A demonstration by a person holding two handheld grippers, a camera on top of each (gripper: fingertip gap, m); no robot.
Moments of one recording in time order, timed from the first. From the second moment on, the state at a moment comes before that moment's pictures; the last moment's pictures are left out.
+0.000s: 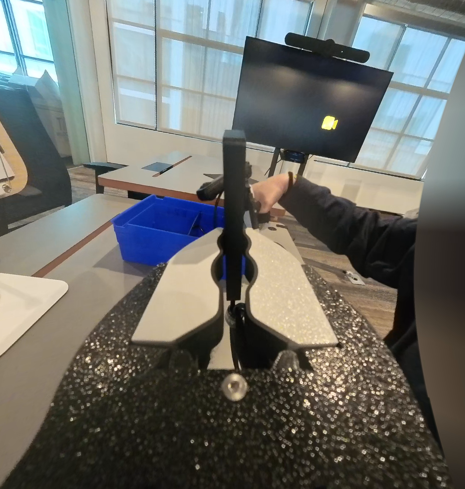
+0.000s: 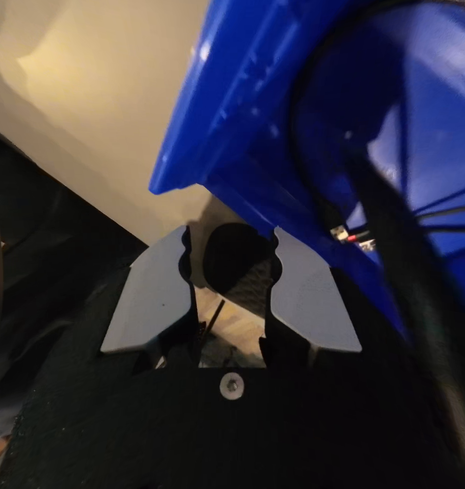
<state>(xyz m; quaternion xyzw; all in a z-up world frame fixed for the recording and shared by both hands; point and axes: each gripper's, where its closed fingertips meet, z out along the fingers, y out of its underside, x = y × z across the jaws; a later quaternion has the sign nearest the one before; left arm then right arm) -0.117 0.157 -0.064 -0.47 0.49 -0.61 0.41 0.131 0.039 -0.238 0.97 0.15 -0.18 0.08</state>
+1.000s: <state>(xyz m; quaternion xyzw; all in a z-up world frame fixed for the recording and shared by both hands) -0.113 0.156 -0.071 -0.47 0.49 -0.62 0.39 0.129 0.033 -0.176 0.94 0.25 -0.12 -0.20</state>
